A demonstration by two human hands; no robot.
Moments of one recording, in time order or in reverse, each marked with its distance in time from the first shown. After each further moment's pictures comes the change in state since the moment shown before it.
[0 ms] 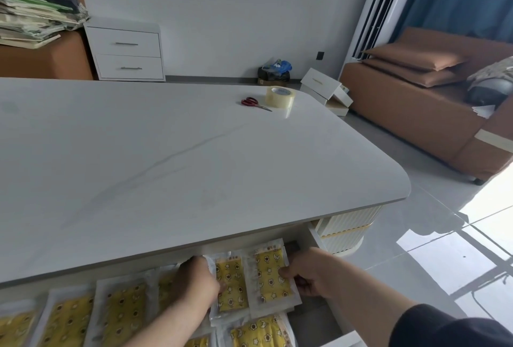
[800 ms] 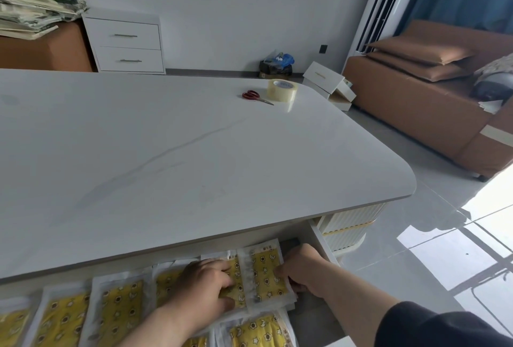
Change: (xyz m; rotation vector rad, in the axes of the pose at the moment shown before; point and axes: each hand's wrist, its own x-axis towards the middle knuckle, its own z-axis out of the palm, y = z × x) left_hand 0.000 -0.020 0.010 0.191 -0.042 0.671; right_hand 0.024 0.006 0.016 -0.253 0.196 -0.105
